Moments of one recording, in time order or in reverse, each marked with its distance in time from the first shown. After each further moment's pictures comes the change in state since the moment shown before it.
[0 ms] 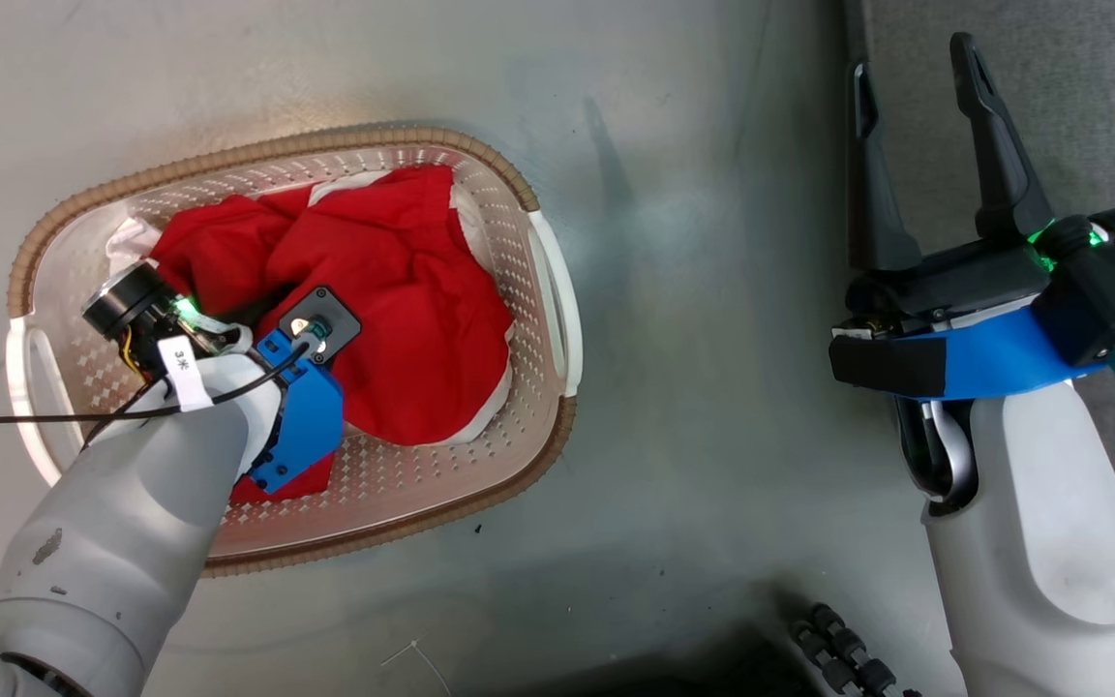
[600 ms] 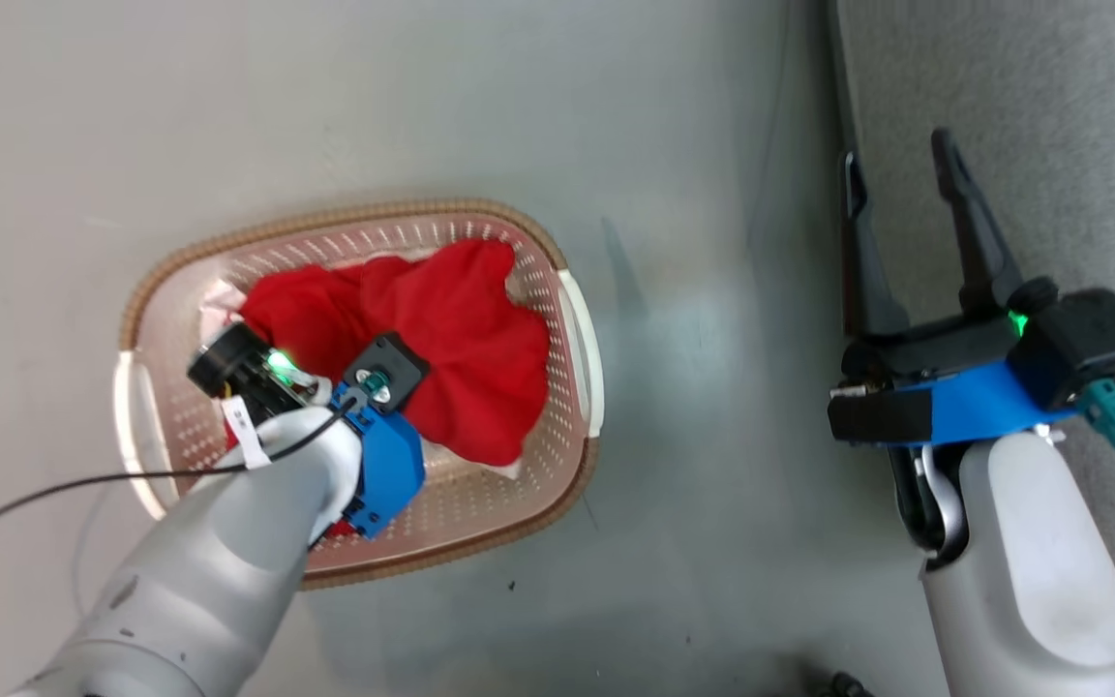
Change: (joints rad) left arm 0.081 -0.075 -0.051 -0.056 -0.188 0.000 -0.121; right arm 0.083 0.000 -0.018 0.059 0.017 0.000 0.000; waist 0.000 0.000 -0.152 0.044
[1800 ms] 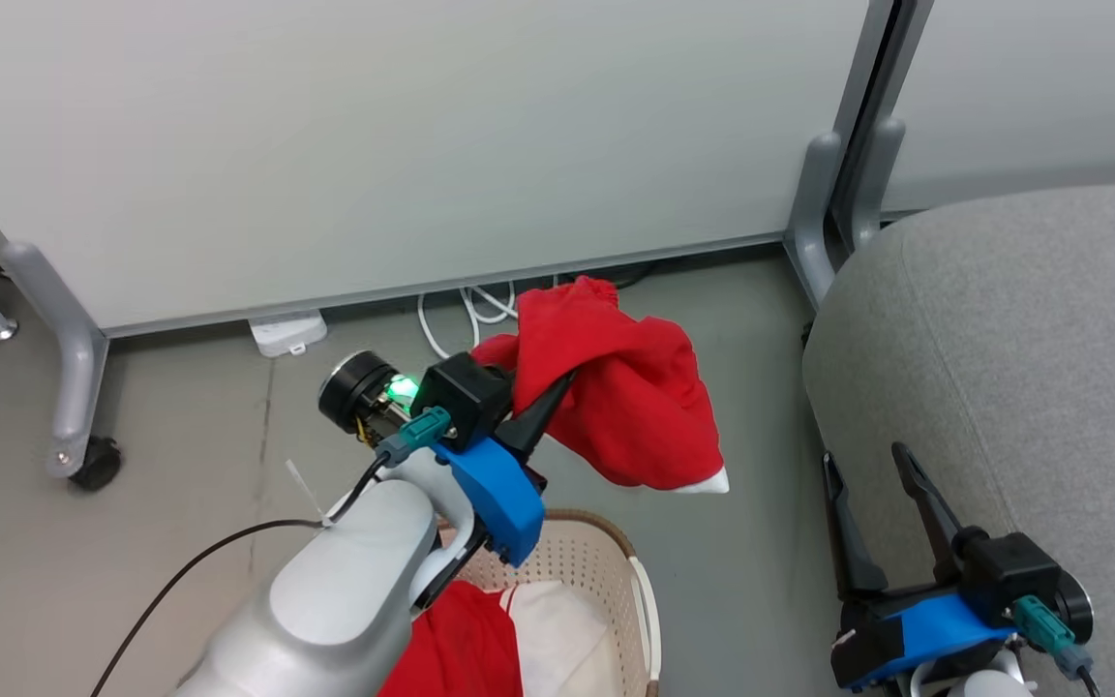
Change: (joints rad) left arm 0.232 -0.018 0.249 -0.534 -0.058 0.017 -0.011; right arm 0.367 0.000 -0.011 0.117 0.005 0.000 0.000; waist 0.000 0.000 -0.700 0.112
